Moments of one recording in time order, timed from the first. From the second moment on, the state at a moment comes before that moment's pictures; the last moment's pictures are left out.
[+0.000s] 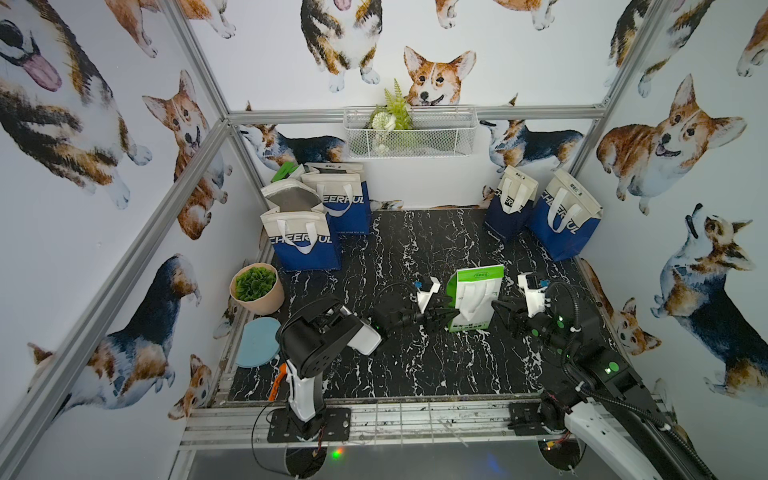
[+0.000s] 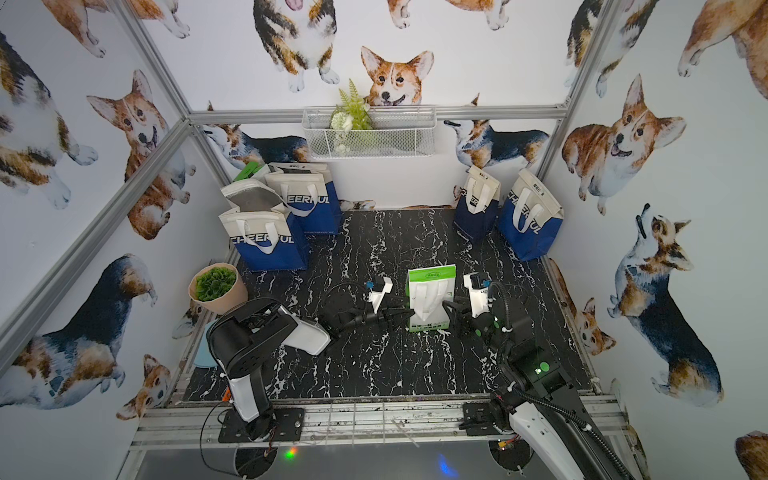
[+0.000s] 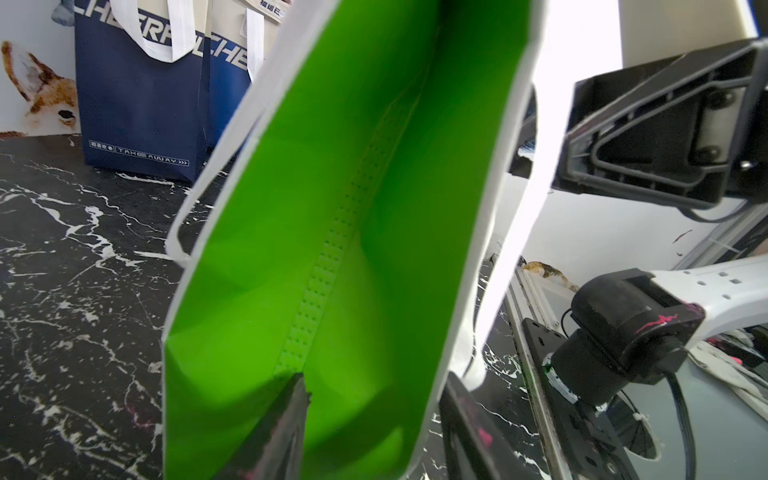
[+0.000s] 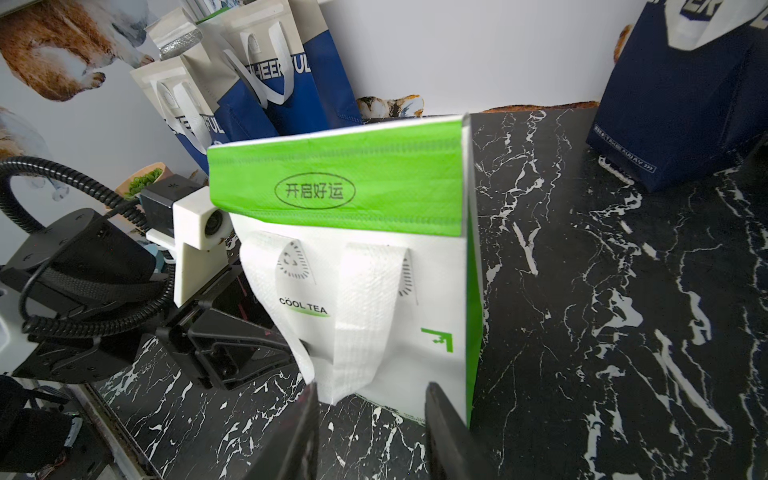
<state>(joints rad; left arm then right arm) -0.83 1.85 0.58 1.25 0.52 -0.32 0.47 0.48 0.57 -0.47 -0.18 0.27</state>
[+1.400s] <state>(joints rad) -0.90 1.74 0.59 1.07 0.41 -0.22 0.92 0.73 0.67 -0.21 0.01 -0.20</state>
